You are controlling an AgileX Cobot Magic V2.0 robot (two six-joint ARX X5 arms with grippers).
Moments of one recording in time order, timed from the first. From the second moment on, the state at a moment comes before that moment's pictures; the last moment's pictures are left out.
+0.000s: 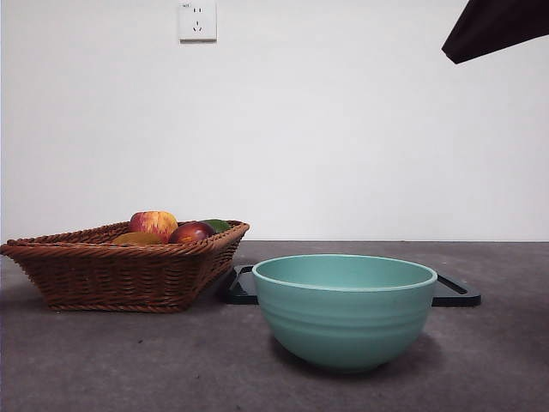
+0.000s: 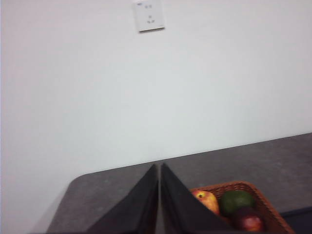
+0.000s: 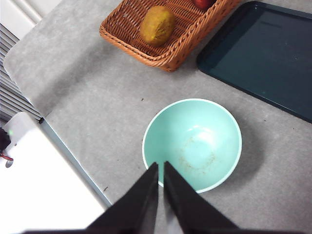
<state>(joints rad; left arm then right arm) 0.01 0.26 0.68 -0.29 0.13 0.14 0.64 0.73 0.73 -0.63 -0.31 0.25</state>
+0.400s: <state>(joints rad) 0.06 0.04 0.31 -0.18 0.06 0.06 0.64 0.73 0.73 -0.63 -0.31 0.25</state>
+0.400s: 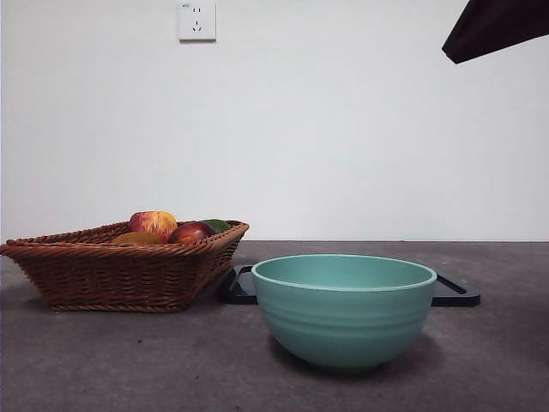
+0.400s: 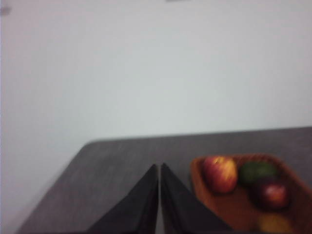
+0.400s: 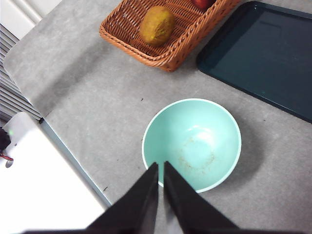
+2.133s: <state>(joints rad) 0.07 0.01 0.03 -0.18 0.00 0.01 0.64 0.73 0.73 -0.63 -0.31 0.25</state>
